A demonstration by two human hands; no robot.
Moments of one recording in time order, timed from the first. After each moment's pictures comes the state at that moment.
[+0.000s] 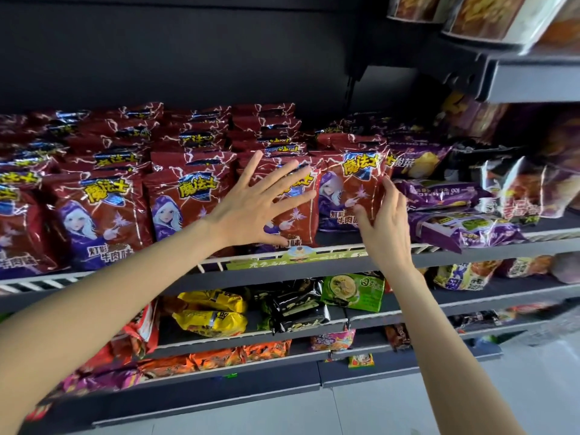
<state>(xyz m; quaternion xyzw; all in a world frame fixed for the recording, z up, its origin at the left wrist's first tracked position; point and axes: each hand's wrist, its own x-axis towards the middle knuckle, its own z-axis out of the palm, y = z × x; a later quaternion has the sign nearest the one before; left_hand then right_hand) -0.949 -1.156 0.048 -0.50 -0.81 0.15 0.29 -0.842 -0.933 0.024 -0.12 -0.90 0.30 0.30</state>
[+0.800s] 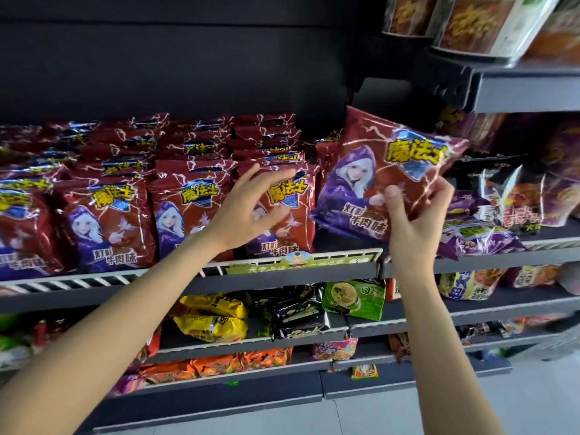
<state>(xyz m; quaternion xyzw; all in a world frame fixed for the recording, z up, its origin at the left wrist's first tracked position) -0.926 -1.156 0.059 -0.42 -0.82 -0.36 0.14 -0.808 -0.943 0.072 -0.05 -0.68 0.60 0.42</state>
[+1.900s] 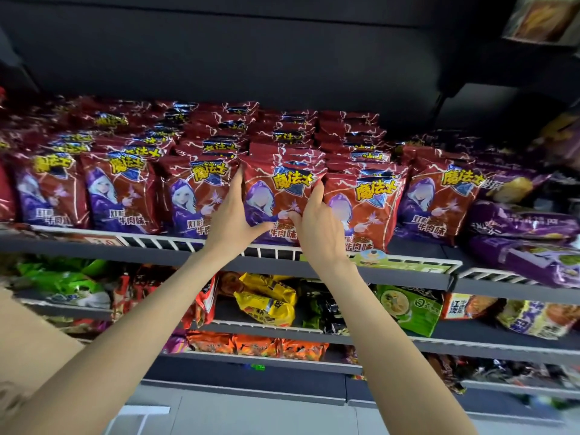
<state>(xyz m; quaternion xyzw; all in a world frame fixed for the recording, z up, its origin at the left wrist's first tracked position) -0.895 -1.277 0.035 -0.08 -0.93 -0.31 0.16 -0.881 -1.131 0.043 -0.02 -0.97 0.22 0.14</state>
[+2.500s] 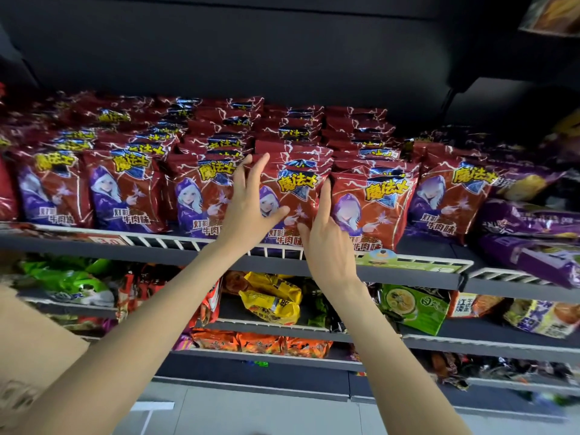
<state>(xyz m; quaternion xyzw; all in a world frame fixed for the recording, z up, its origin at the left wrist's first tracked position) -0.908 -1.270 0.036 -0.15 -0.89 -0.37 0.20 -0.857 -1.133 0.027 -0.01 -0.97 0.18 0.17</state>
